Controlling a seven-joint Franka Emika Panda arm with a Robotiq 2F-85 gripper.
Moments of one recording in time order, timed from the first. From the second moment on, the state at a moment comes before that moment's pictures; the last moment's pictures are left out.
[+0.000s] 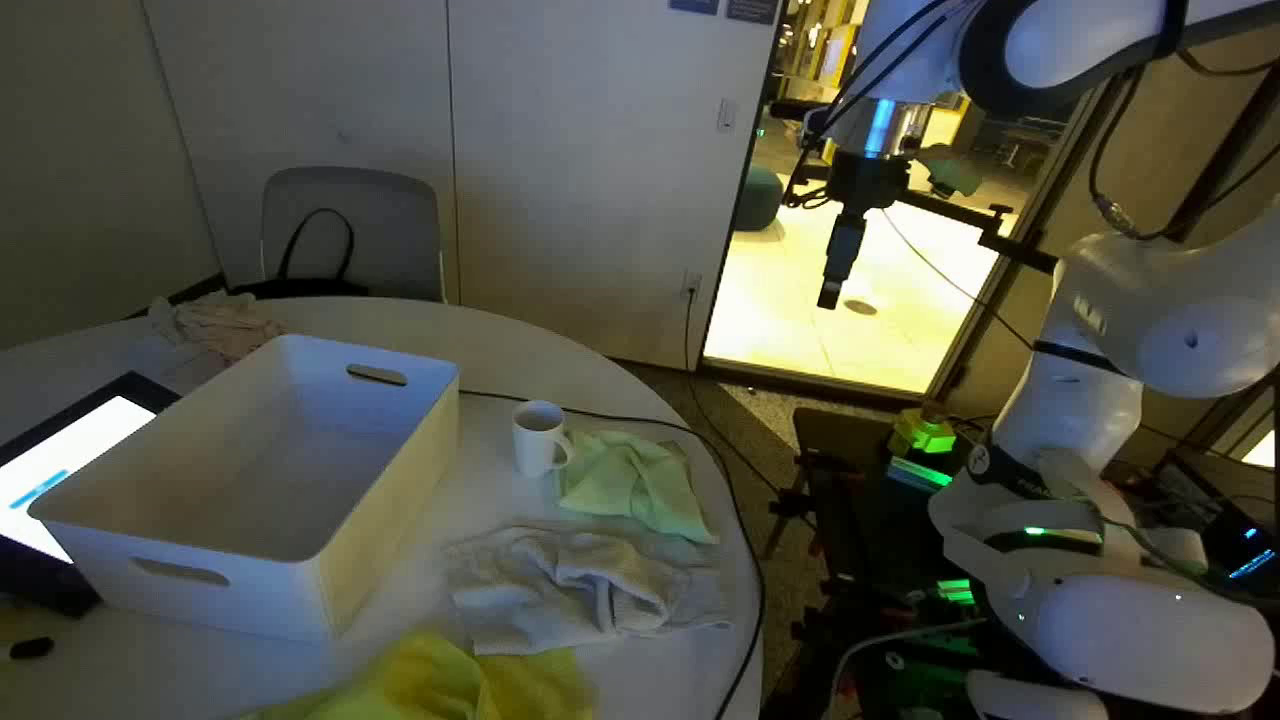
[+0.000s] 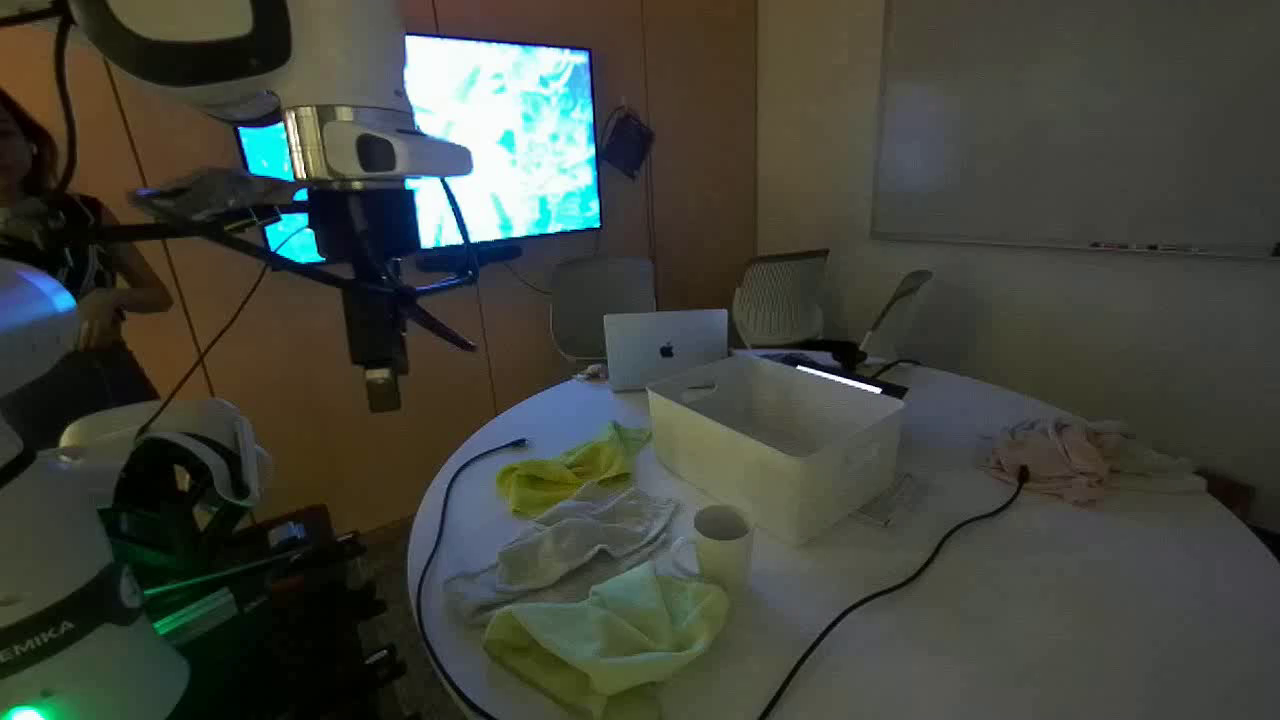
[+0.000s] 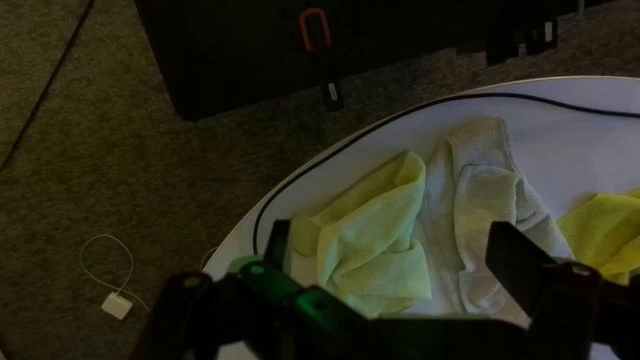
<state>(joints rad) -0.18 -0.80 -0.08 -2.80 -0.11 1.96 0.04</state>
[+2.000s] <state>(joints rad) -0.12 -0.07 -0.10 -2.76 0.00 2.65 -0.08</state>
